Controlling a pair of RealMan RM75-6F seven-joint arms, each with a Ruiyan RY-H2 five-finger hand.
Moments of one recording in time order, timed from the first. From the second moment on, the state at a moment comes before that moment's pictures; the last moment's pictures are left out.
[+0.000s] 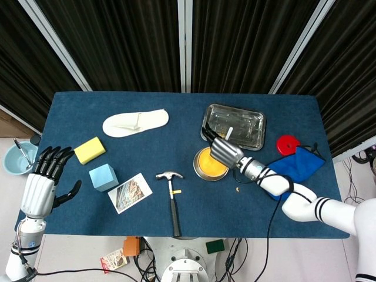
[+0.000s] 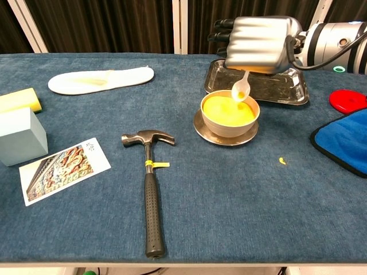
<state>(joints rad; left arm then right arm) -0.16 -1.31 -0.07 -1.51 1.72 1.72 -0.05 0.99 -1.41 0.05 -1.29 -1.59 0.81 -1.00</state>
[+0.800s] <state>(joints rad) -0.14 -1.37 -0.07 -1.41 1.69 1.73 -0.13 1.03 -1.56 0.07 -1.22 -1.44 0.74 -1.41</state>
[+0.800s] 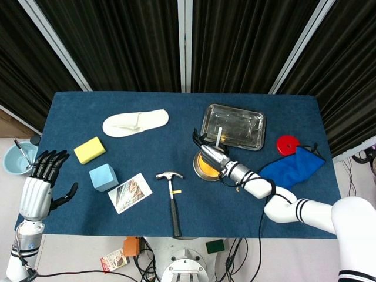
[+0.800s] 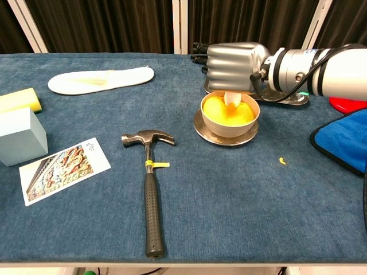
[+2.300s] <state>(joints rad) -0.16 -1.32 -0.07 -1.51 1.70 1.70 -0.05 0.86 -1.56 0.12 -1.24 -1.39 0.97 -0.65</state>
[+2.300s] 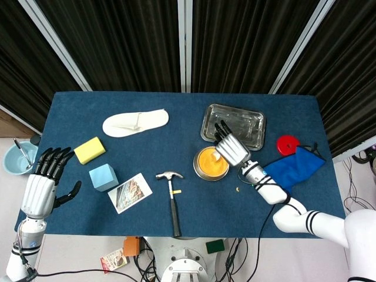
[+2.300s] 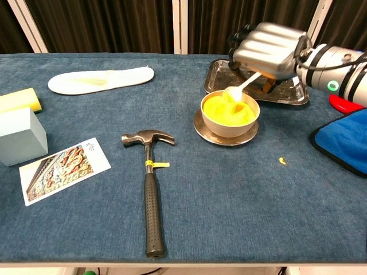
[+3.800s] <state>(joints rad) -0.15 -1.33 -0.06 -1.47 1.71 1.70 -0.06 1.08 -1.57 0.04 -1.46 -1.05 0.89 -2.03</state>
